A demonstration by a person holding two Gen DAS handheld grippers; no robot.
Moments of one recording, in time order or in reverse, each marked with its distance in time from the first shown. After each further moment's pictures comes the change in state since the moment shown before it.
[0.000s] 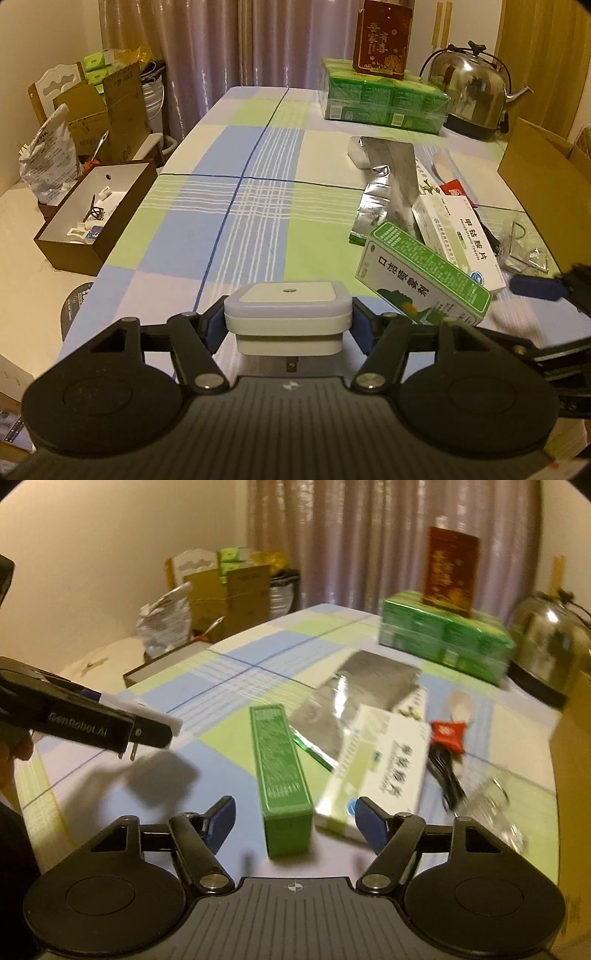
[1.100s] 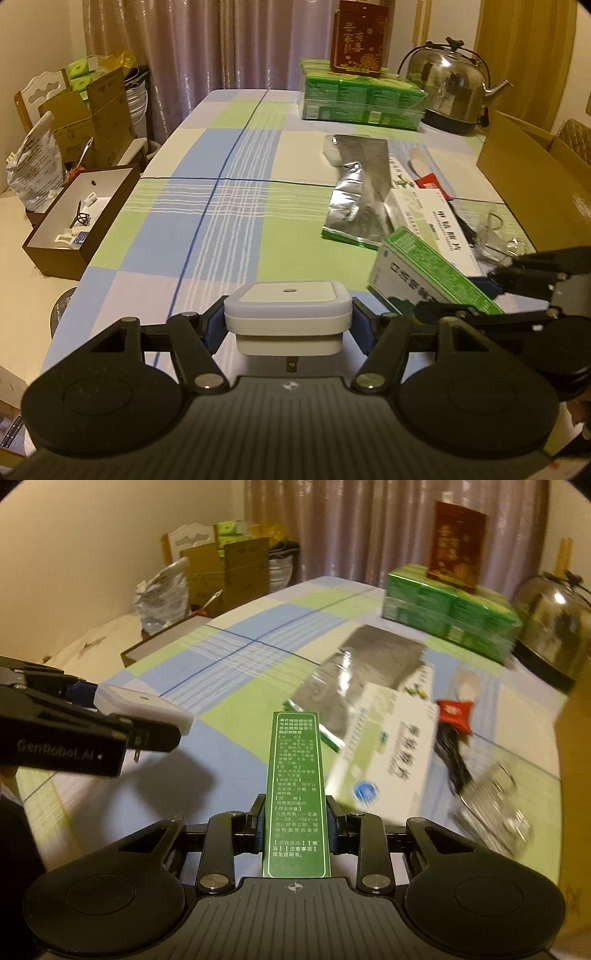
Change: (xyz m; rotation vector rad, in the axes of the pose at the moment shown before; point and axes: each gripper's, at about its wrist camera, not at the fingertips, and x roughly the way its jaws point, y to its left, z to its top) left arm -0.010 -0.021 -0.005 0.042 -0.007 -0.046; right arm -0.004 -0.001 -0.001 0.045 0.101 -0.009
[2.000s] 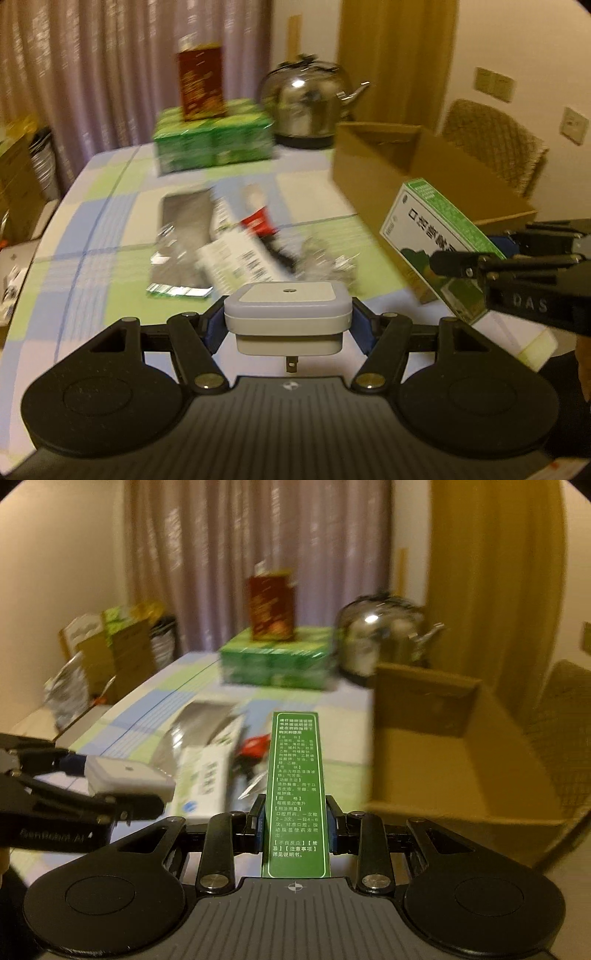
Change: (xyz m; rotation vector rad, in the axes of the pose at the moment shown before) left arm -0.057 -0.157 0.027 0.218 -0.084 -0.249; right arm -0.187 -0.103 -0.027 0.256 -0.203 -0.297
